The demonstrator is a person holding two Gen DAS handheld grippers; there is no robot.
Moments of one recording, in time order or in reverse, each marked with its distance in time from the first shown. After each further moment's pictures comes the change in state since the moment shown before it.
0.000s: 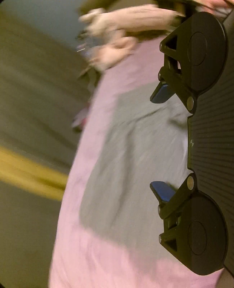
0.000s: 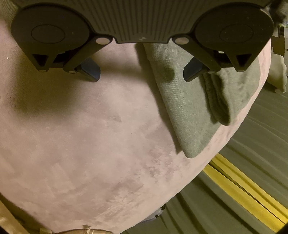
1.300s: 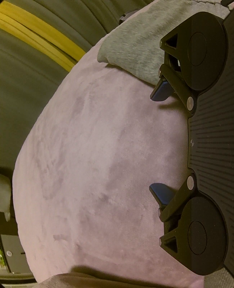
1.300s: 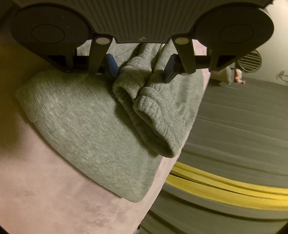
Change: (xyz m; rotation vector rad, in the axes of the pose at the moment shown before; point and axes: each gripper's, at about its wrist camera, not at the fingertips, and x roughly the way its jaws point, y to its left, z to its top) left arm -0.005 0.150 -0.015 -0.468 -0.054 0.580; right arm 0.049 0.048 -0.043 0.260 0.107 0.458
